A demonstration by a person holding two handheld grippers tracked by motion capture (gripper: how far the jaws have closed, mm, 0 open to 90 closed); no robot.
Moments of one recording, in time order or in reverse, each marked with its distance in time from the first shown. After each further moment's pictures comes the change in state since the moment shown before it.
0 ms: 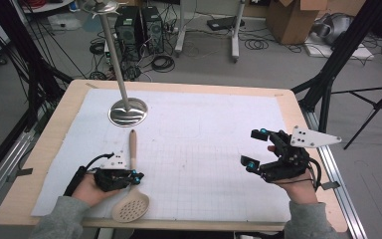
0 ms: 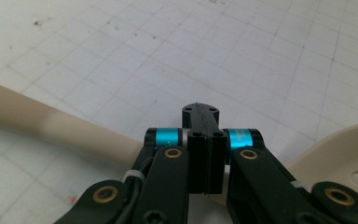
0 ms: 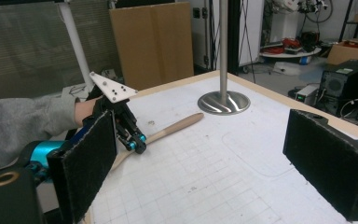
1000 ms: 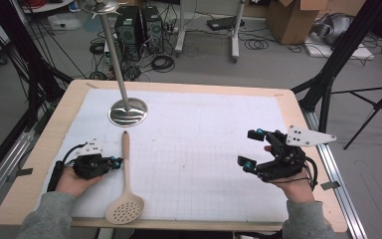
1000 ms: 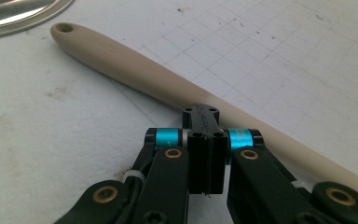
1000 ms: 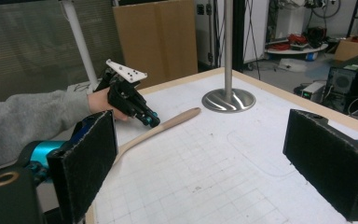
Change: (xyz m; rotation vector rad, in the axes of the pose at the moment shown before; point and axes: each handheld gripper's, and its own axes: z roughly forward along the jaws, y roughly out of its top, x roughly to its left) left arm 0.050 -0.021 -0.024 -0.073 0.169 -0.140; right arm -0.001 -0.002 0.006 0.014 0.013 0.007
